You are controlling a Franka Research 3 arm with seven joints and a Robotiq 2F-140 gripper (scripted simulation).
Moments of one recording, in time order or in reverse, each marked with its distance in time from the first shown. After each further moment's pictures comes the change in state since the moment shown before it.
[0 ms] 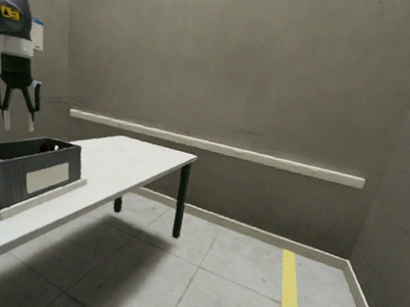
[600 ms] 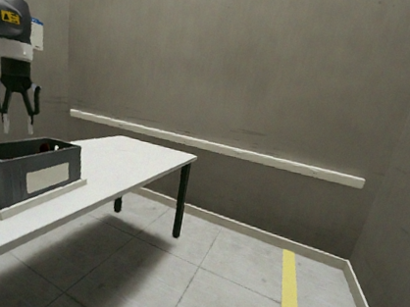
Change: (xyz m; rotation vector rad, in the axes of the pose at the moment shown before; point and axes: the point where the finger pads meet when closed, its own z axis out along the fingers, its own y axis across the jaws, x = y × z) arm 0.000 -0.003 0.011 0.006 -0.001 -0.002
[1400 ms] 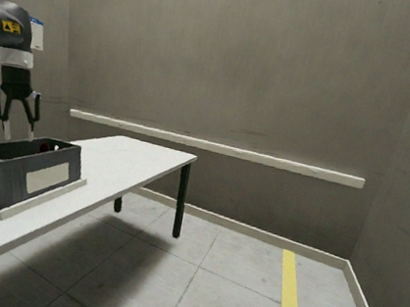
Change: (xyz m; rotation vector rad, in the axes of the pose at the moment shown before) arm 0.000 0.001 0.025 0.000 0.001 0.001
